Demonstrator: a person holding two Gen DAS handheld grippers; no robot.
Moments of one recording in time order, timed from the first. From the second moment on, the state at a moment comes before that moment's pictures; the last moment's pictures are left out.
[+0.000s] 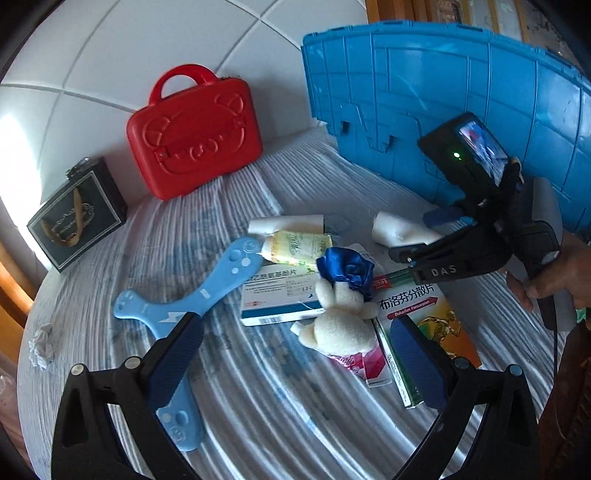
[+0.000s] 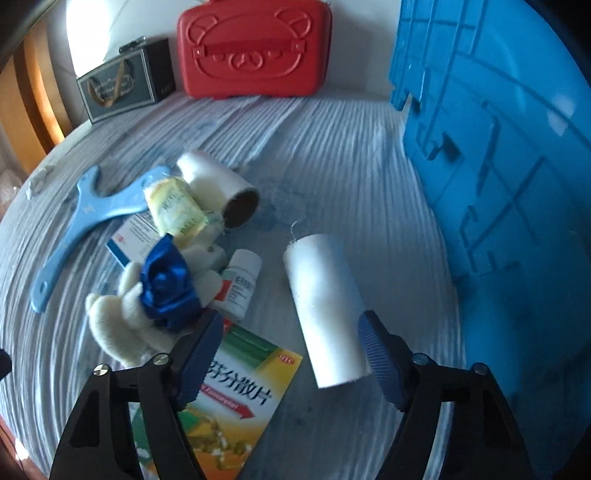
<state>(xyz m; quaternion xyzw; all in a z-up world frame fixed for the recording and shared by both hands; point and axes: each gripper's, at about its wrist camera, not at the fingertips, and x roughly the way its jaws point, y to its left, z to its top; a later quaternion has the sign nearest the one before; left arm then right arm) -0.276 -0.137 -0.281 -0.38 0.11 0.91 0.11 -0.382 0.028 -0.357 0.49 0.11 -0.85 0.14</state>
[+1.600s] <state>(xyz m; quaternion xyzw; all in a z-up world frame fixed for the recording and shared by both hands) -0.265 -0.123 -0.153 -0.28 0.14 0.93 0.21 -0.303 0.033 -0.201 0.36 0.03 -0.92 0.13</state>
